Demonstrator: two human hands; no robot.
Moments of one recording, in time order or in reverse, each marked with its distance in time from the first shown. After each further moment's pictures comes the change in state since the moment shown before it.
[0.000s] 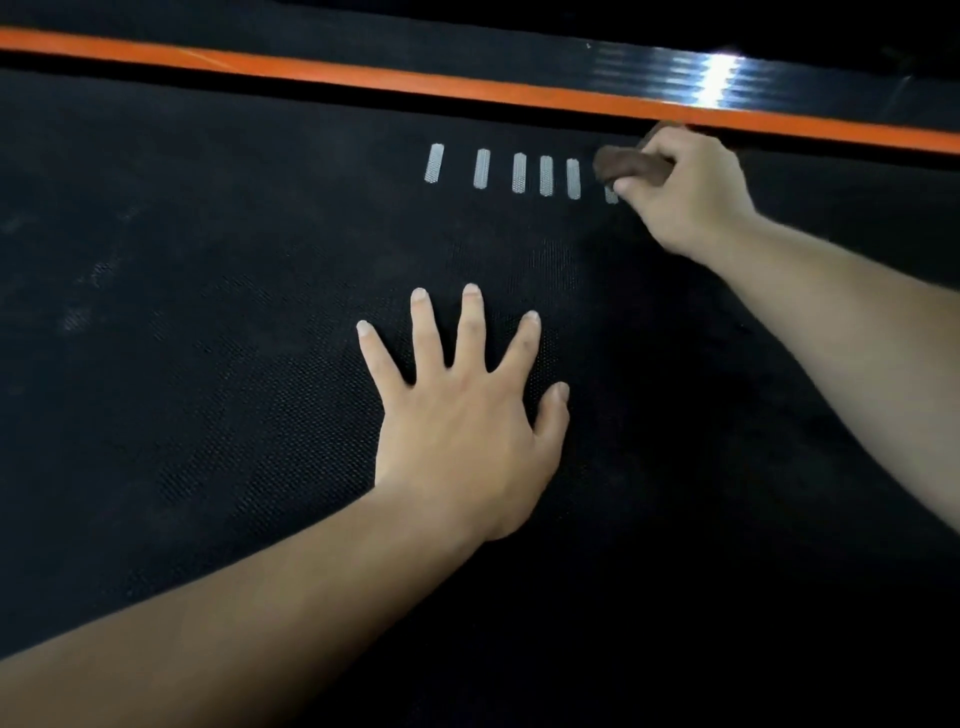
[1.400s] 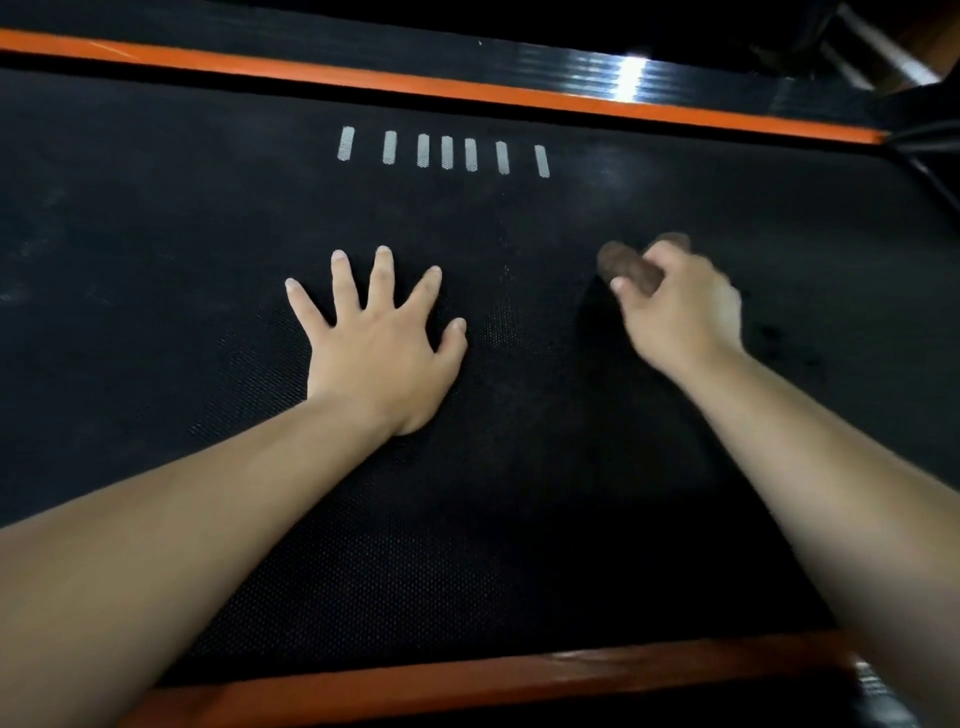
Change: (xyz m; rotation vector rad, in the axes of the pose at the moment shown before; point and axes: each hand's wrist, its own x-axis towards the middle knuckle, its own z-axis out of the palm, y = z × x) left_hand 0.001 -0.001 0.003 -0.002 -0.021 -0.021; right_hand -0.188 0.001 -0.077 -0.168 0.034 0.265
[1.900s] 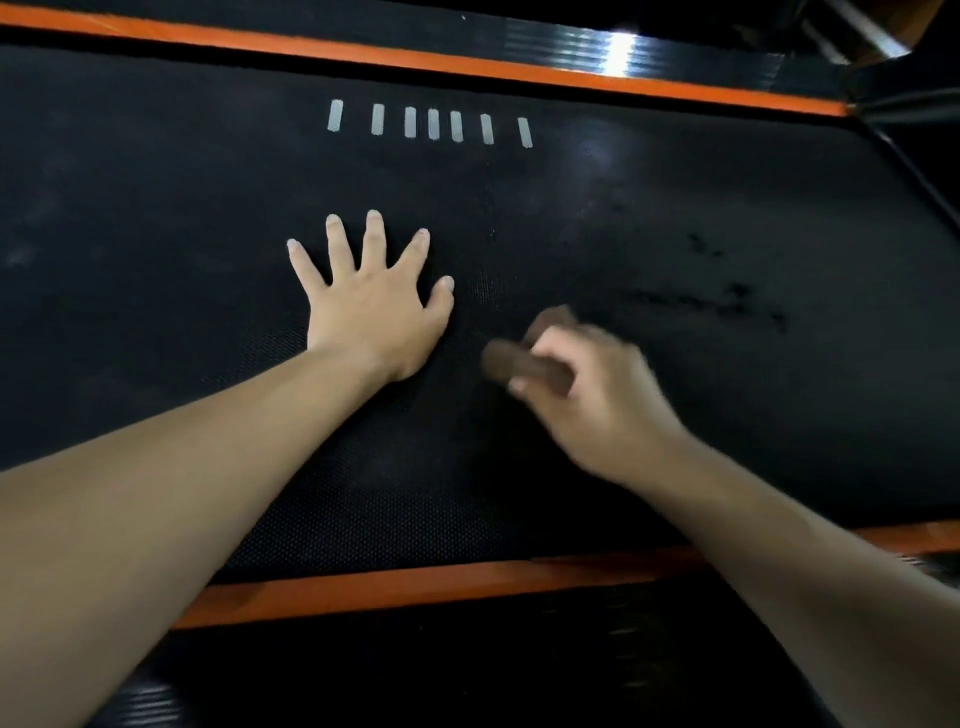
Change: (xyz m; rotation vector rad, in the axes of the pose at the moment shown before) left_hand -0.001 0.000 -0.002 0.005 -0.022 -0.002; right_hand -0.119 -0.022 -0.005 0.182 -0.253 -0.273
